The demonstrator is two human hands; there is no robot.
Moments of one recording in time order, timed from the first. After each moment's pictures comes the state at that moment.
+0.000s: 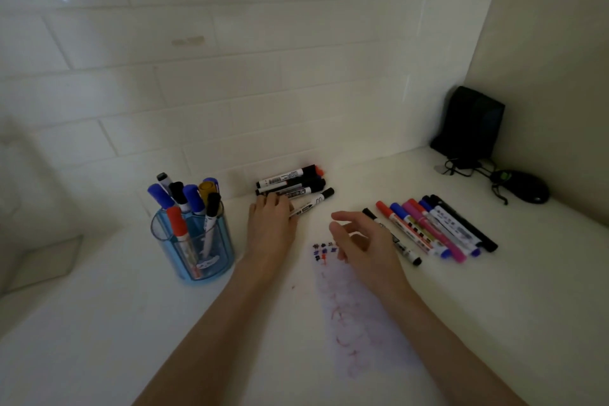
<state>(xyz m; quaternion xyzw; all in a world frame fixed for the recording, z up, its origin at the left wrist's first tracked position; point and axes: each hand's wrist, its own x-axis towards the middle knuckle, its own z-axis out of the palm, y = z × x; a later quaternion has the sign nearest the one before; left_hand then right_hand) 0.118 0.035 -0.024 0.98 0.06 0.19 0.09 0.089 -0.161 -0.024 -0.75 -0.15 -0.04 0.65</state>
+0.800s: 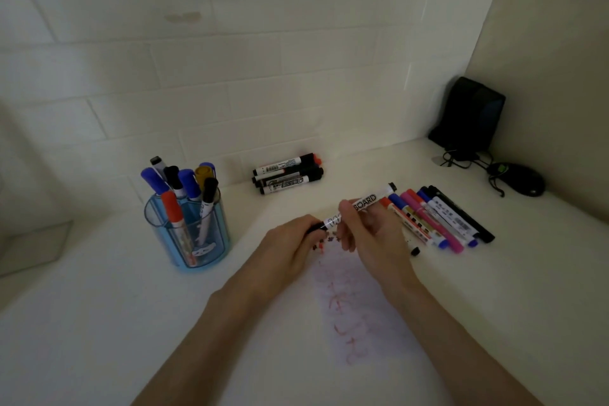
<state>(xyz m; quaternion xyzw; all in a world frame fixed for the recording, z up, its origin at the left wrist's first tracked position) 0.045 0.017 -0.015 0.91 -0.16 0.11 0.37 0.080 -0.164 -0.008 -0.71 -0.15 -0.04 0.69</state>
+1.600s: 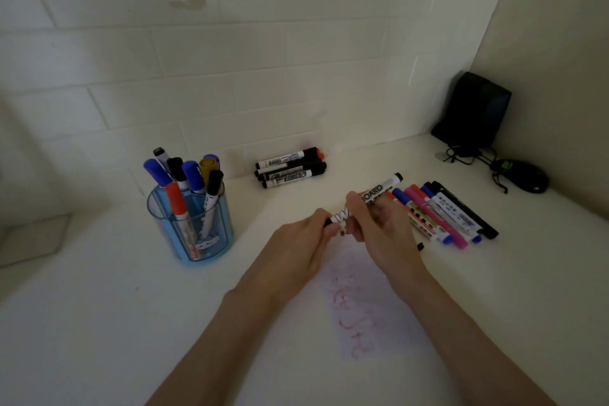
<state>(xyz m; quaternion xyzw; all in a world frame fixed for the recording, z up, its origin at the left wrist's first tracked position) 0.037 0.000 -0.009 0.93 -0.18 0.15 0.27 0.078 -0.165 -0.006 -0.72 -0.18 -0.05 0.67</state>
